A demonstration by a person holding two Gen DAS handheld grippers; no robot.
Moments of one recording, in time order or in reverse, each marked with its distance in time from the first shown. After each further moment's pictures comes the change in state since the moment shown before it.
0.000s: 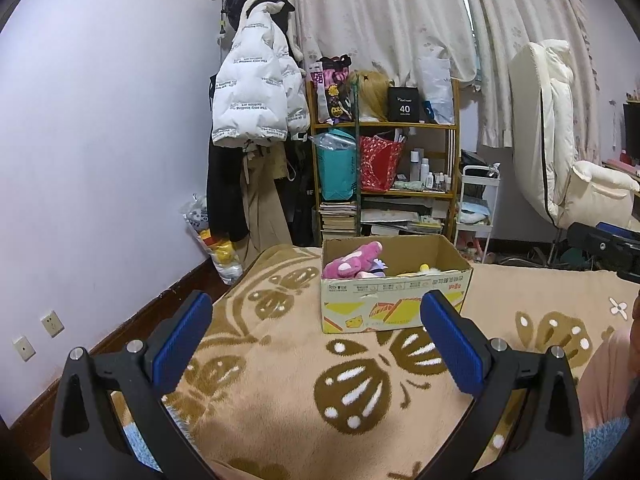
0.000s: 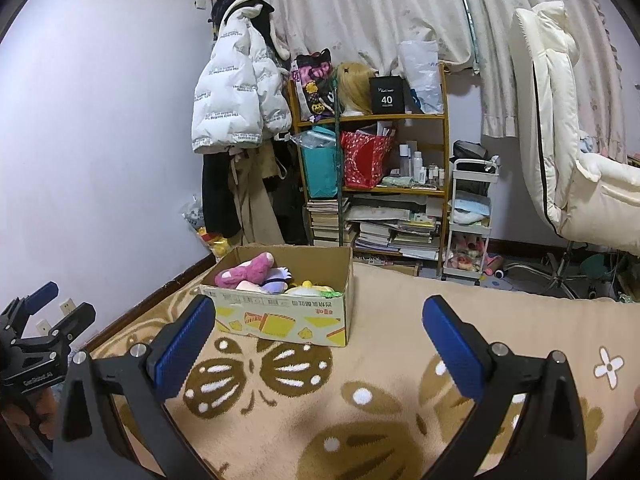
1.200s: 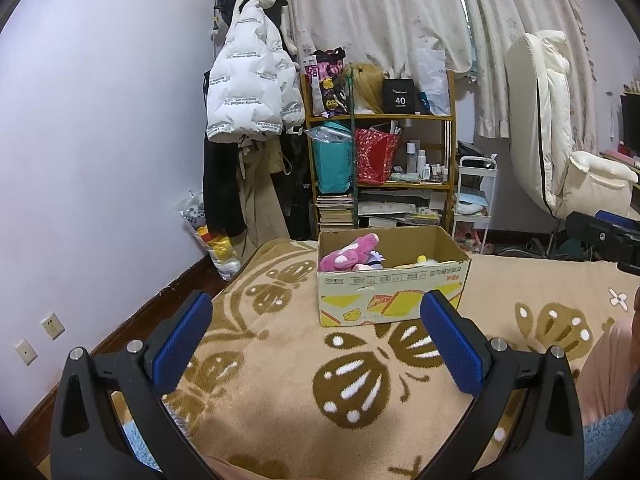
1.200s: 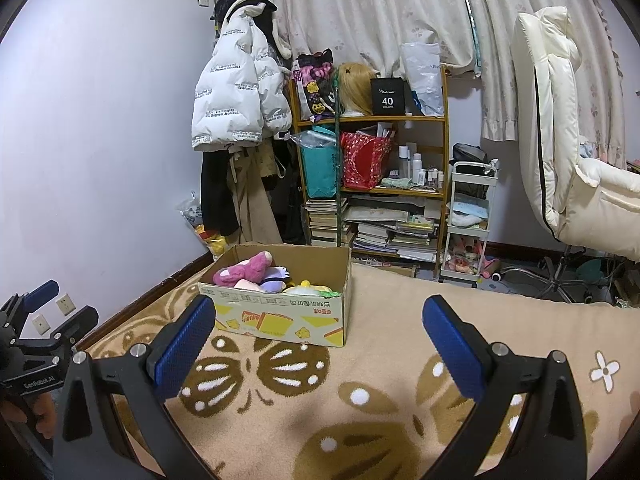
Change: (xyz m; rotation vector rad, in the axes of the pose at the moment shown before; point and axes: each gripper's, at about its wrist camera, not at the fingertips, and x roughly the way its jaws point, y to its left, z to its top) left arm 0.006 0.000 -0.005 0.025 0.019 -0.013; right arm 0.001 -0.002 -0.003 -0.017 0.002 -0.003
